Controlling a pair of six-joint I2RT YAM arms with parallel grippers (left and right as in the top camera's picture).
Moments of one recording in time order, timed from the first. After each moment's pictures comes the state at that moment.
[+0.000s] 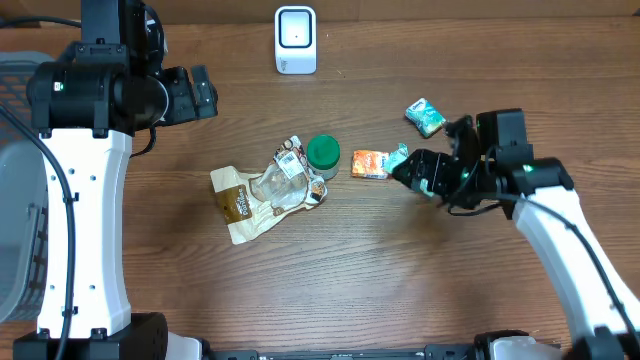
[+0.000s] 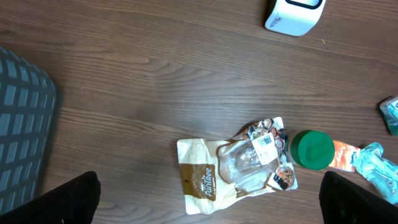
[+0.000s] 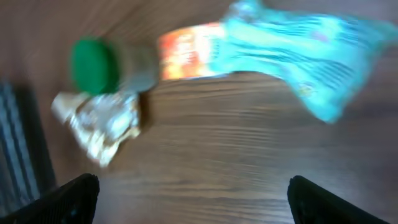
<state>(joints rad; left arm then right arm) -0.03 1.64 1.98 -1.38 0.00 -0.26 0.08 1.41 1.03 -0.79 -0.48 0.41</state>
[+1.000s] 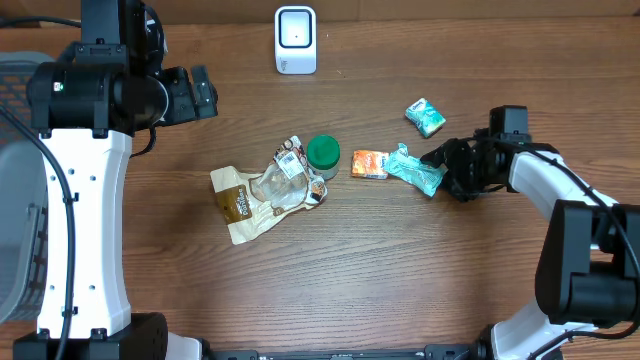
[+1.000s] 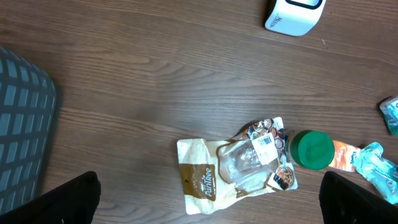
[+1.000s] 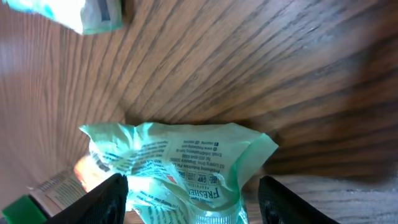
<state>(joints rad) -0.03 1.64 1.98 -1.38 0.00 -0.26 -0.08 1.81 1.02 -0.48 -0.50 0.69</state>
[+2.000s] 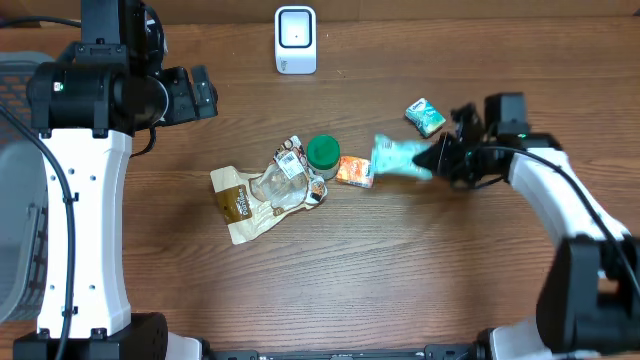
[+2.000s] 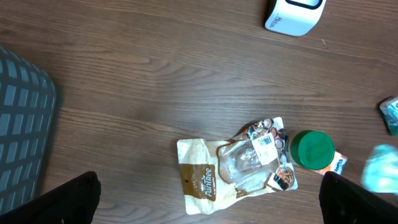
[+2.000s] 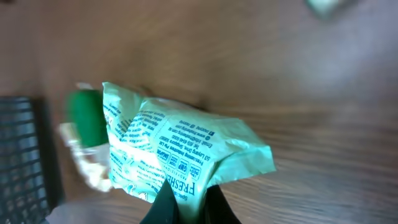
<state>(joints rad) -0.03 1.64 1.98 -1.38 0.00 -0.26 -0.02 1.67 1.11 -0.63 -0.61 0.30</state>
